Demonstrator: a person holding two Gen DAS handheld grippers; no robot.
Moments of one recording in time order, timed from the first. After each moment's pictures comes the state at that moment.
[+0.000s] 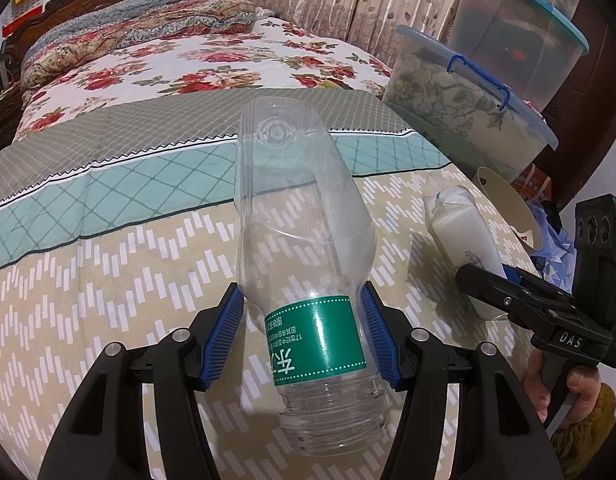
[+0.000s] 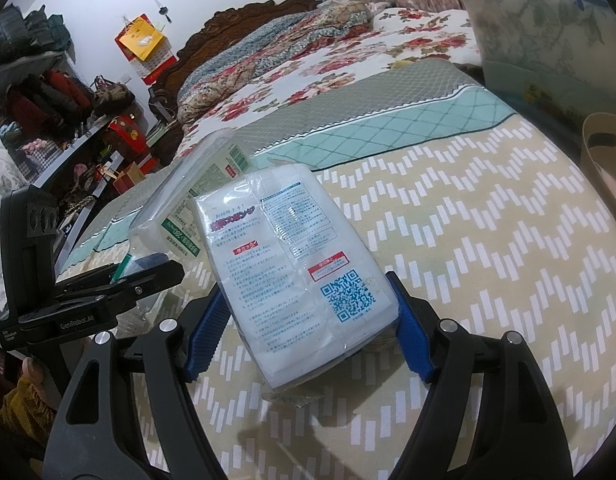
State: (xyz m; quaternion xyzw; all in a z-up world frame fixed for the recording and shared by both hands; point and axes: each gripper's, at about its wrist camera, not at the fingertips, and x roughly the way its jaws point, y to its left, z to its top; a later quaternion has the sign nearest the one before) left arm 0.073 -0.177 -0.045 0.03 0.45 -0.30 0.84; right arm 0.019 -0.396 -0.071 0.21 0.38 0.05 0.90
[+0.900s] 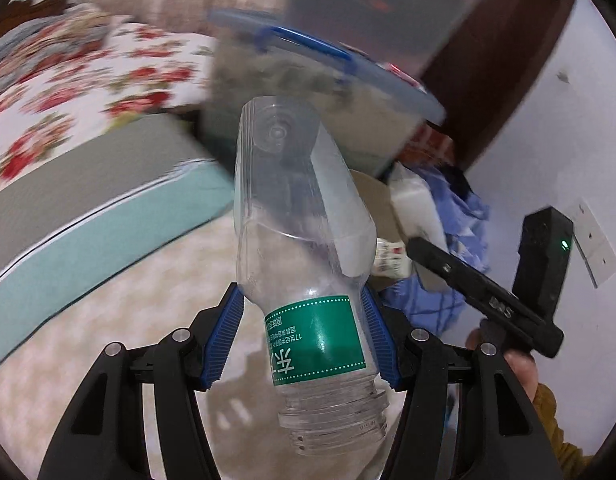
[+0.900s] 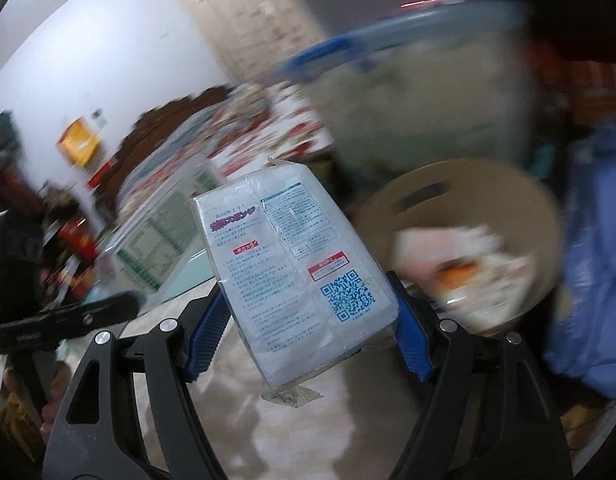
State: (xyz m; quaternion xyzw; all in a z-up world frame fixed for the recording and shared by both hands) left arm 0.060 -0.431 0.005 0.07 0.45 -0.50 0.74; right arm -0.084 -0.605 -0.037 0.29 0.27 -0.14 0.91
